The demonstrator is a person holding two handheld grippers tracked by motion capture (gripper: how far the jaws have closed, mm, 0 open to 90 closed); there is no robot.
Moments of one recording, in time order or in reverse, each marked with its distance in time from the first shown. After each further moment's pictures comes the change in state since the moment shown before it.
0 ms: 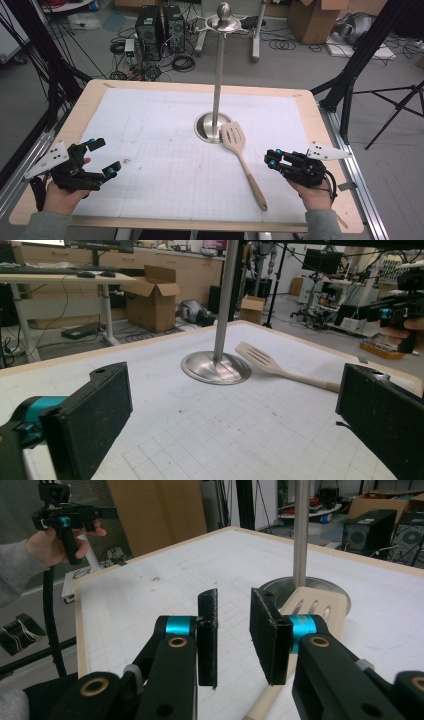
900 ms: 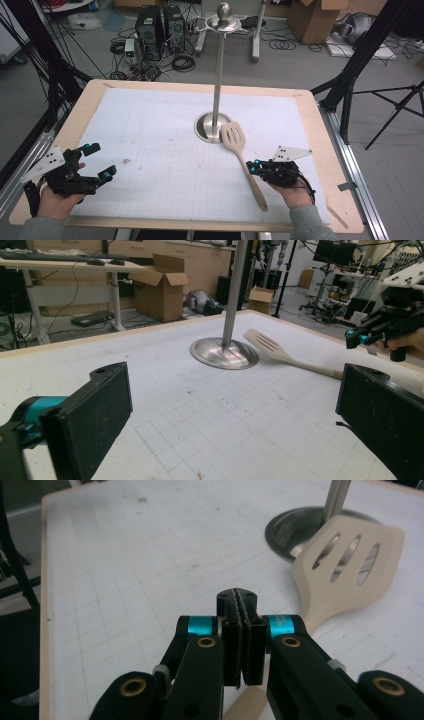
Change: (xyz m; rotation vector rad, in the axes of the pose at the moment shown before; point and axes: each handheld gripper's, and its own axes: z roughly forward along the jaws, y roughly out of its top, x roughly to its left) left arm 0.001 -0.008 -0.012 0.039 0.032 -0.011; right arm 0.001 -0.027 0.056 0.263 -0.005 -0.084
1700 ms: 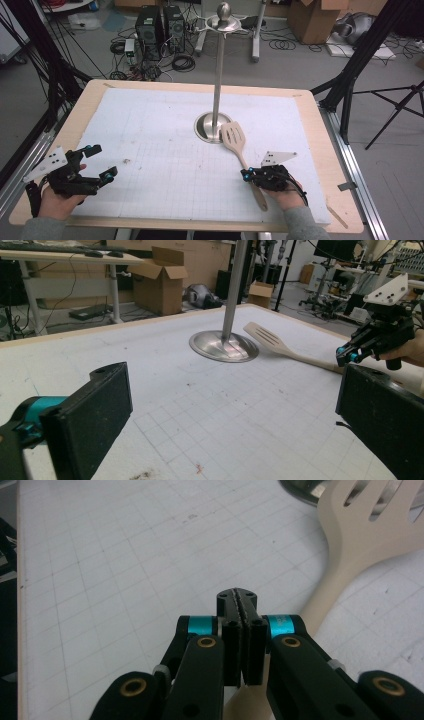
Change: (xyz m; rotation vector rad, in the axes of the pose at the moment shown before) left arm 0.001 -0.005 0.002 0.020 -0.003 -0.014; right arm 0.001 -0.020 0.026 0.134 0.007 0.044
